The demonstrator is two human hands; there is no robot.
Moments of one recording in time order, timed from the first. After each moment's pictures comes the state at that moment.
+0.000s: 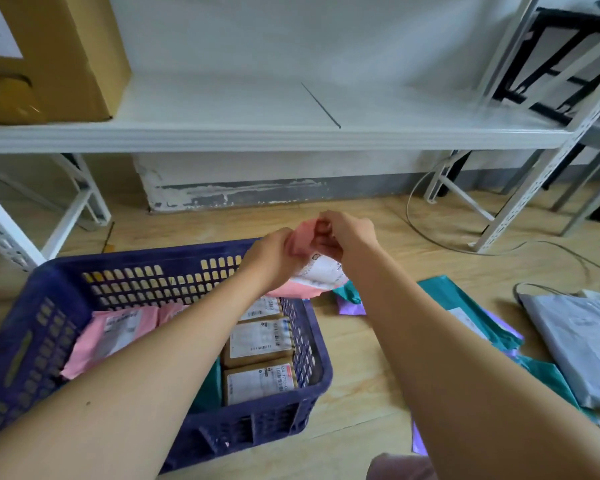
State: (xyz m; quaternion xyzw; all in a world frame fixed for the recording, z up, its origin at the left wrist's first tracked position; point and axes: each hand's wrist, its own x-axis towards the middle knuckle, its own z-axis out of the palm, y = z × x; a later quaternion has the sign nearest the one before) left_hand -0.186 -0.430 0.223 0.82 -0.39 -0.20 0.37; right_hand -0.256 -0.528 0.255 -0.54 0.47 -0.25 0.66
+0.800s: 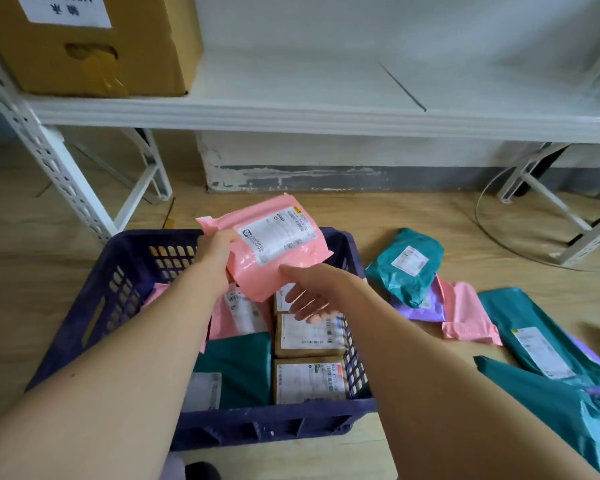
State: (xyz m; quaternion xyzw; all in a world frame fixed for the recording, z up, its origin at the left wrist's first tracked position) left_hand -0.070 -0.339 0.175 0.69 0.10 -0.29 0.65; right_hand -0.181 -0.461 0.177 -0.72 0.37 0.25 0.52
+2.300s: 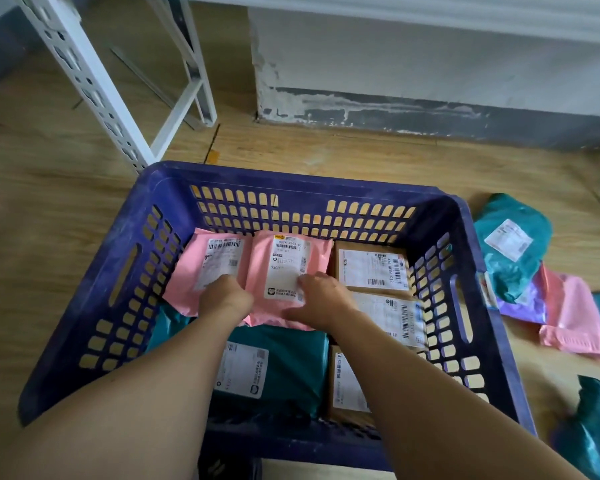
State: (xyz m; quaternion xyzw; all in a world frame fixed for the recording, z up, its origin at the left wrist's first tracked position) left_hand -0.041 -0.265 0.020 0.95 0.02 -0.28 0.13; right_hand -0.106 -0.401 0.015 -0.94 0.16 0.22 0.21
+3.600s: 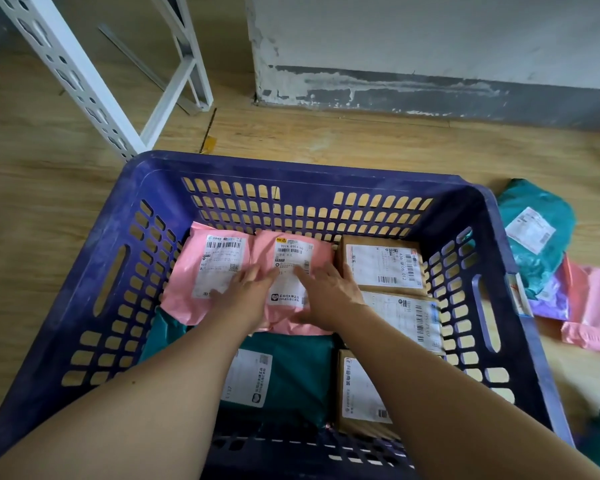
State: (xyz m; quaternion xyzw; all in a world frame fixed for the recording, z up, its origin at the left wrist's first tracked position) left_hand -0.028 -0.270 -0.021 0.91 -0.23 -0.33 0.05; right_hand -0.090 -0.412 -0.018 -0.96 0.09 0.25 0.11
